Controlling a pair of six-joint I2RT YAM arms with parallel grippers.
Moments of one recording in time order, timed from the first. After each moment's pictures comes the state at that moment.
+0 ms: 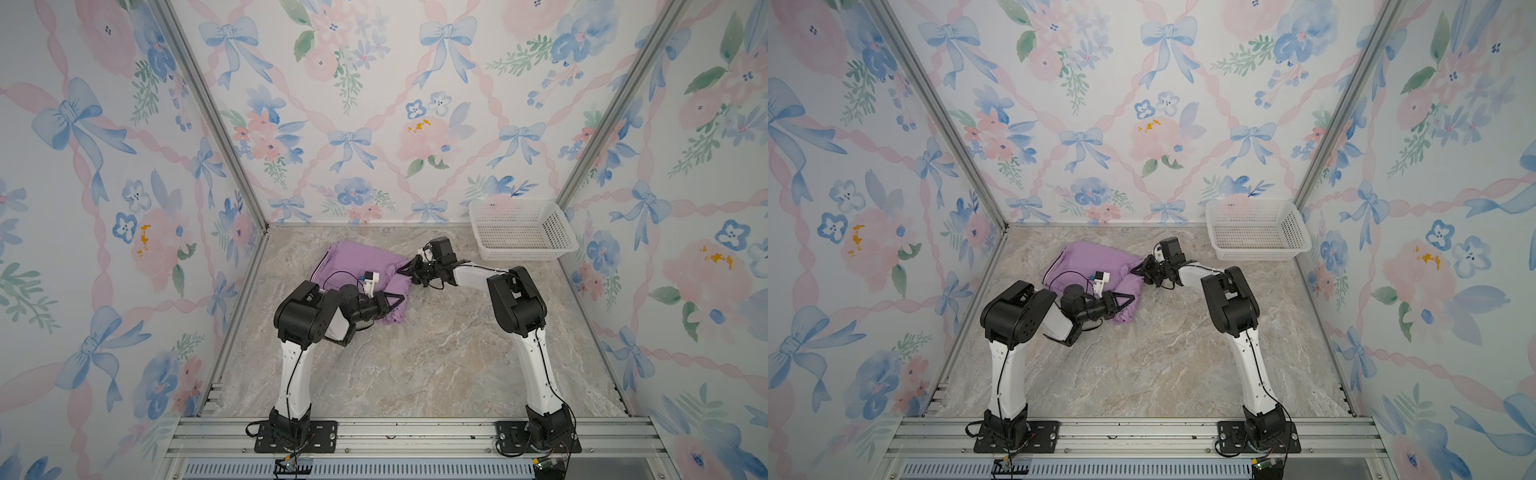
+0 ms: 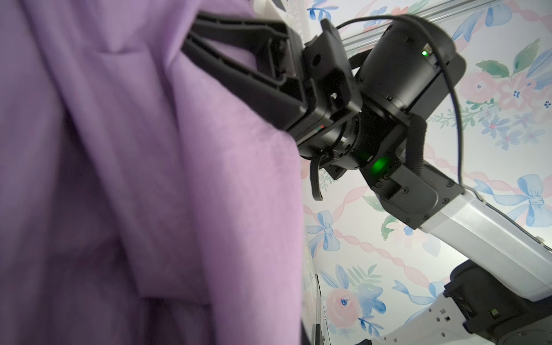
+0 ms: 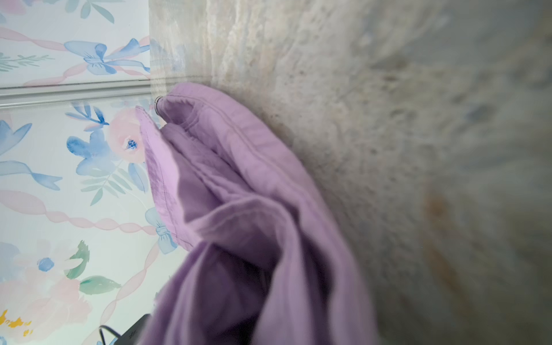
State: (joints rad) left arm -0.37 2.14 0.70 1.24 0.78 -1.13; right arm 0.42 2.39 1.64 0.03 -0.65 1.11
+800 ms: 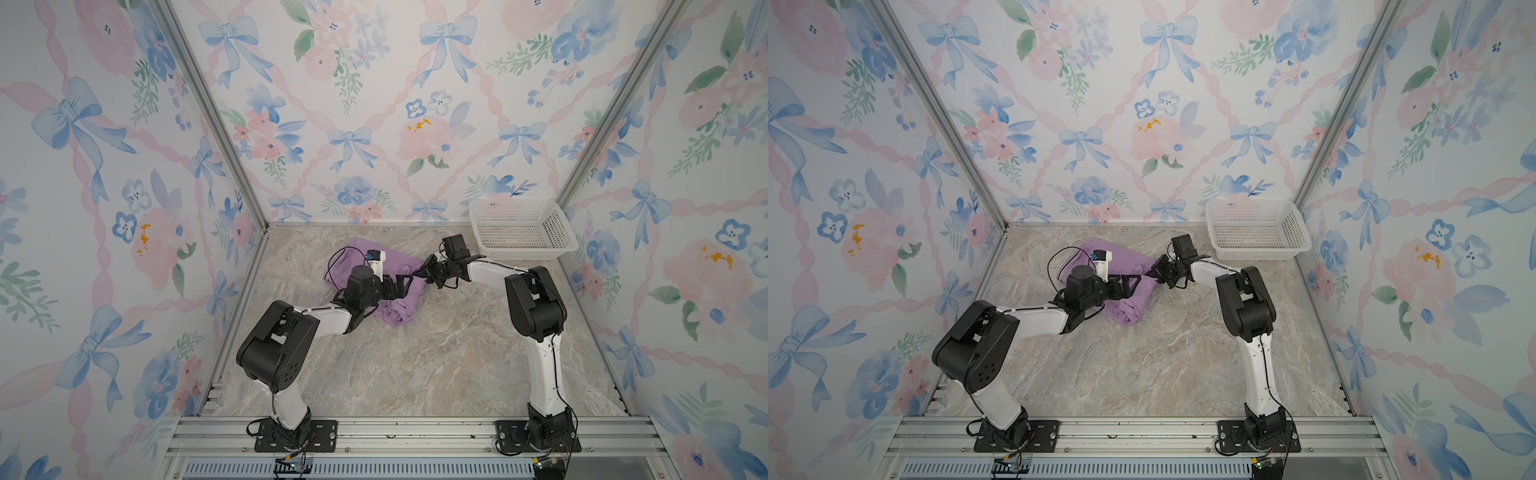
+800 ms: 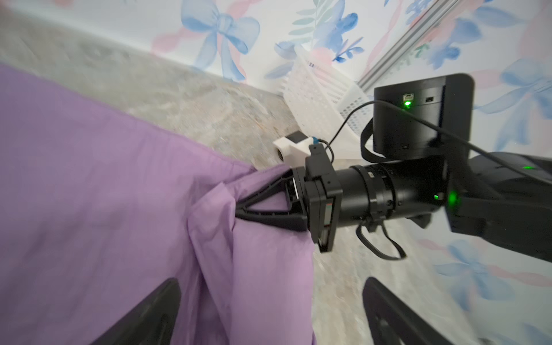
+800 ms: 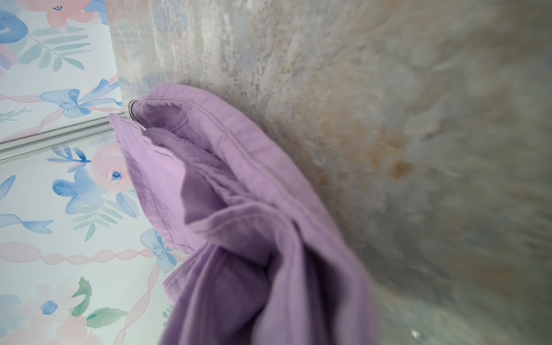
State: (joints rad) left arm -0.60 1.70 0.85 0.51 0.04 -0.43; right arm 0.38 2.25 1.57 -0.20 -0.59 1.14
